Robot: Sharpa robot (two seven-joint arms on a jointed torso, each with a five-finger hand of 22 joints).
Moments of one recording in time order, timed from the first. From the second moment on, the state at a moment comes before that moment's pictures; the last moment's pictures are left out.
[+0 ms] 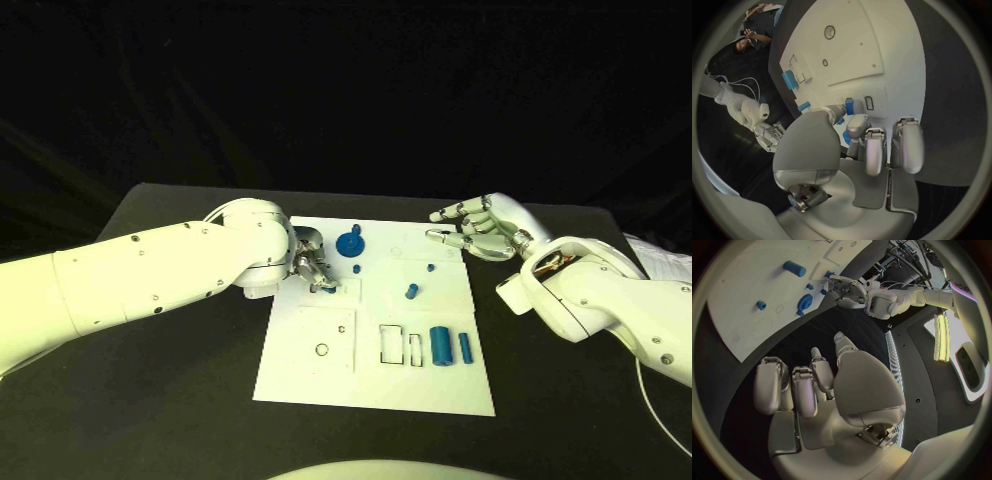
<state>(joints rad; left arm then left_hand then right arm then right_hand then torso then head) 1.27 -0.70 -0.03 1.48 -1.15 0.20 -0.65 1.25 -0.18 0.54 0.27 0.26 0.90 0.04 0.69 0.63 1.32 -0.04 1.17 1.08 1.47 -0.09 1.57 1.31 0.05 1.46 0.02 1.43 1.31 1.04 -0.92 0.14 1.61 -0.99 -0.44 0.07 1.29 -0.05 0.04 0.19 0.20 0.94 0.16 0.07 0.08 1.38 0.07 1.28 1.31 1.47 -0.01 1.53 1.31 0.08 1.40 0.10 1.39 1.18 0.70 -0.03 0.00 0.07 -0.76</state>
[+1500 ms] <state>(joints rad) 1.27 -0.63 -0.03 1.39 -1.12 0.26 -0.65 1.05 -0.11 0.58 0.18 0.34 0.95 0.01 0.68 0.64 1.36 -0.05 1.21 1.13 1.47 -0.11 1.57 1.31 0.05 1.47 0.01 1.44 1.31 1.04 -0.92 0.14 1.62 -0.99 -0.43 0.07 1.29 -0.05 0.04 0.19 0.21 0.94 0.16 0.07 0.08 1.38 0.07 1.28 1.31 1.47 -0.01 1.53 1.31 0.08 1.40 0.10 1.38 1.18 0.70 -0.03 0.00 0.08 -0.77</state>
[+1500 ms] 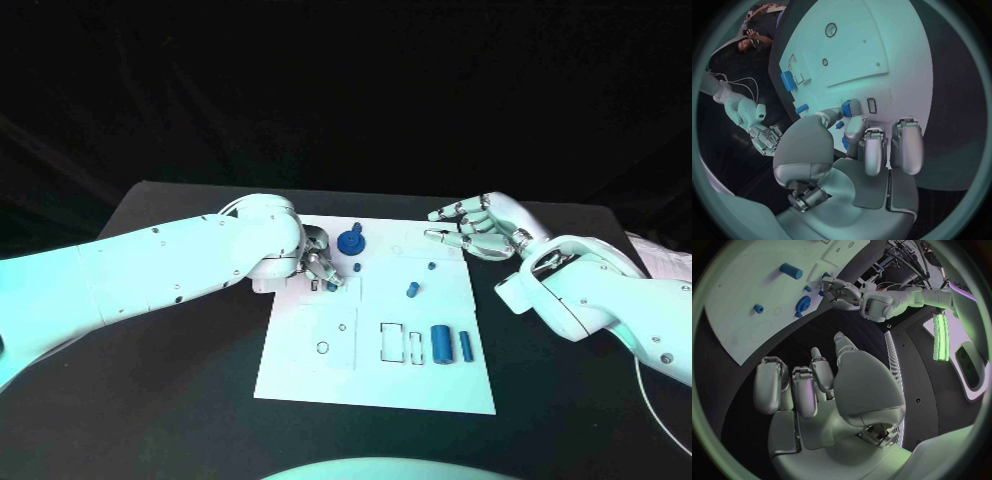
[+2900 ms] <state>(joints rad) 1.28 -0.70 0.03 1.43 -1.10 0.21 -0.65 0.96 -0.12 0.16 0.29 0.09 0.99 0.01 0.65 0.64 1.35 -0.05 1.17 1.10 1.47 -0.11 1.57 1.31 0.05 1.46 0.00 1.41 1.31 1.03 -0.91 0.14 1.61 -0.99 -0.43 0.07 1.29 -0.04 0.03 0.19 0.21 0.94 0.16 0.07 0.08 1.38 0.07 1.27 1.31 1.47 -0.01 1.52 1.31 0.08 1.39 0.10 1.37 1.16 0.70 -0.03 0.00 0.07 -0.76</state>
